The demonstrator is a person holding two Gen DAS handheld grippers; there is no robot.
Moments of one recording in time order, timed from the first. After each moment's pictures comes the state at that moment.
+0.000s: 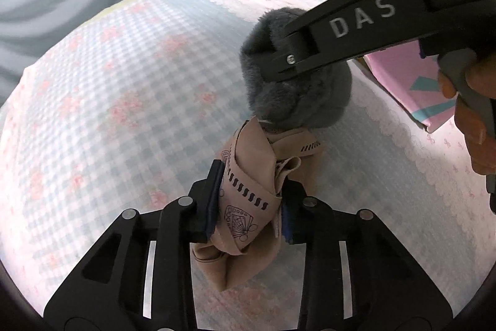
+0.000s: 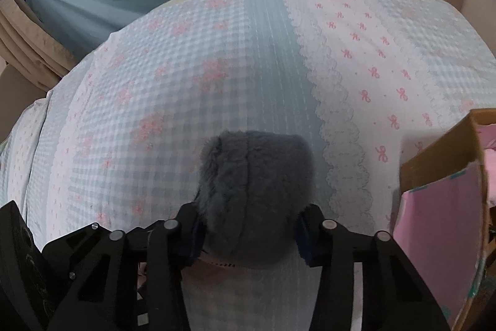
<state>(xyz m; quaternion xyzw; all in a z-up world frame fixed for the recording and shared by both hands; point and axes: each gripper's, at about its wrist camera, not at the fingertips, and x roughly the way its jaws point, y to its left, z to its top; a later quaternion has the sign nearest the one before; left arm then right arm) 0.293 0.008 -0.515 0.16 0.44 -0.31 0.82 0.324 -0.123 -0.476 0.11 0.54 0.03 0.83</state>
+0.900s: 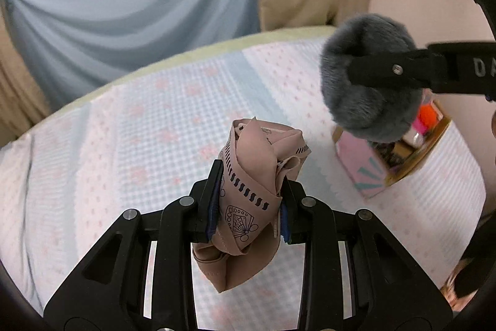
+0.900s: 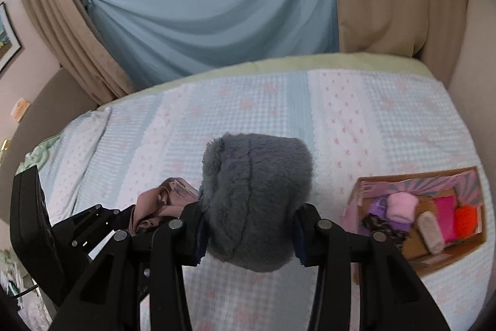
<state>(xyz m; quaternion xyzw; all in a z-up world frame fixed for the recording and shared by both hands) 0.226 0.039 -0.304 0.11 0.41 -0.19 0.88 0.230 -0.121 -0.238 0.09 0.46 0.10 0.88</state>
